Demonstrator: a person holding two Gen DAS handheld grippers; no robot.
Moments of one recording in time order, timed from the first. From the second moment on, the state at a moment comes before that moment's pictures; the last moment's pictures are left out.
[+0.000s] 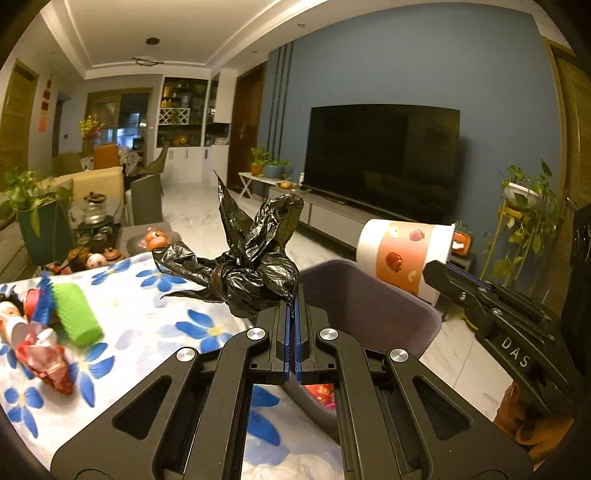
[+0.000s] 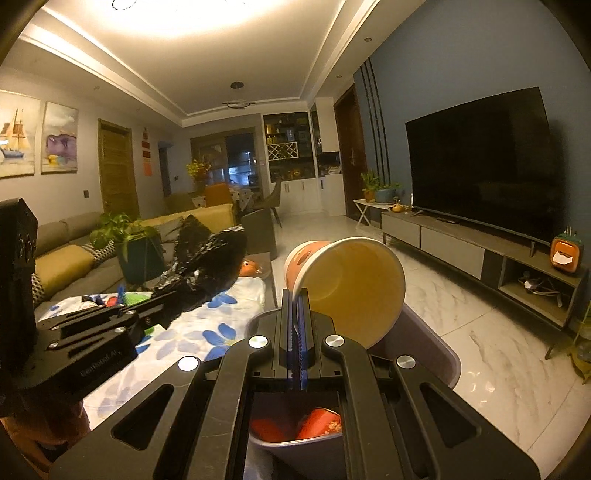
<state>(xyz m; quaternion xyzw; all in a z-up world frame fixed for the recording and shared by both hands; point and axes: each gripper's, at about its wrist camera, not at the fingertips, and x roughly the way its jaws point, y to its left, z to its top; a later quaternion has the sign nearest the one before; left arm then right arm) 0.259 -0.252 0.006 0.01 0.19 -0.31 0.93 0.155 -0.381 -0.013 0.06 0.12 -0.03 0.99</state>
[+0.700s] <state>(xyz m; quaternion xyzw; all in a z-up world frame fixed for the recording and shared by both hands) 0.275 -0.293 -0.021 0.02 0.21 -0.35 0.91 0.184 -0.394 -0.022 0.07 0.14 -0.05 0.99</state>
